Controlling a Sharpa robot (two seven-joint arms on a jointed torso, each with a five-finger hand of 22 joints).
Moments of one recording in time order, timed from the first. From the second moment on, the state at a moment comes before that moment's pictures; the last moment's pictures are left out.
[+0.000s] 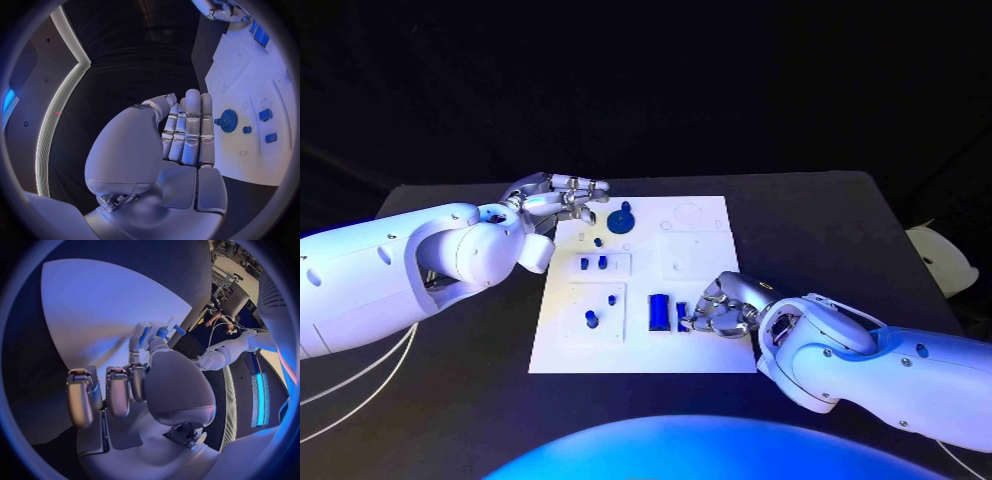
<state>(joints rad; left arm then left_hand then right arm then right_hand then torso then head) 1.17 -0.95 -0.03 1.61 -0.02 -0.27 0.14 1.45 -0.17 0.49 0.10 0.17 1.01 0.19 0.13 0.07 1.04 0.12 0.28 0.18 1.15 0.04 0.89 0.45 0.17 0.88 0.13 0.89 0.84 0.97 -0.89 -0.12 1.88 -1.38 -0.46 -0.58 1.24 -0.07 -0.03 0.27 0.41 1.15 0.03 0.28 0.49 1.47 -0.04 1.39 1.31 1.47 -0.09 1.54 1.31 0.01 1.47 0.03 1.56 1.31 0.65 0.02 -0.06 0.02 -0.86</state>
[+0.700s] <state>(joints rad) 1.17 -0.87 -0.03 1.49 0.05 -0.25 0.21 1.41 -0.17 0.44 0.13 0.17 0.99 0.18 0.15 0.07 1.03 0.12 0.33 0.18 1.08 0.05 0.84 0.41 0.17 0.81 0.16 0.79 0.79 1.16 -0.90 -0.12 1.63 -0.81 -0.50 -0.06 1.46 -0.02 0.01 0.22 0.40 1.00 0.12 0.17 0.43 1.11 0.03 0.69 1.00 1.37 -0.04 1.06 0.94 0.15 1.20 0.07 0.79 1.29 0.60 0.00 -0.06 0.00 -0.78</state>
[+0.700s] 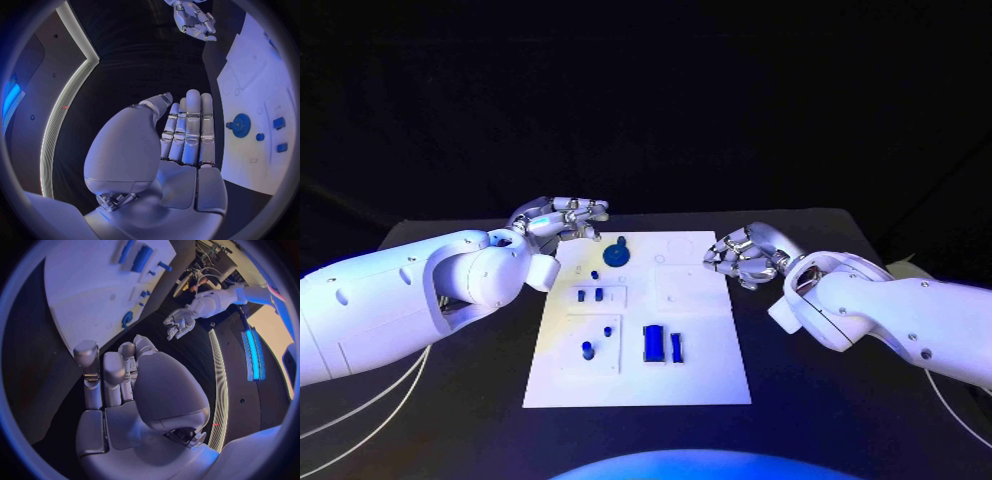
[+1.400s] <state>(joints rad) 1.13 -0.70 -0.03 1.26 0.16 -0.34 0.34 1.40 -0.12 0.18 0.18 0.17 0.91 0.15 0.06 0.06 0.95 0.19 0.06 0.06 0.87 0.17 0.07 0.06 0.14 0.69 0.28 0.13 0.29 1.17 -0.69 -0.10 1.19 -0.26 -0.39 0.38 1.40 -0.07 0.24 0.17 0.26 0.95 0.20 0.06 0.21 1.03 0.14 0.11 0.19 1.06 0.11 0.10 0.22 0.17 0.91 0.22 0.07 0.66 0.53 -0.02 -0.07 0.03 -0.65</state>
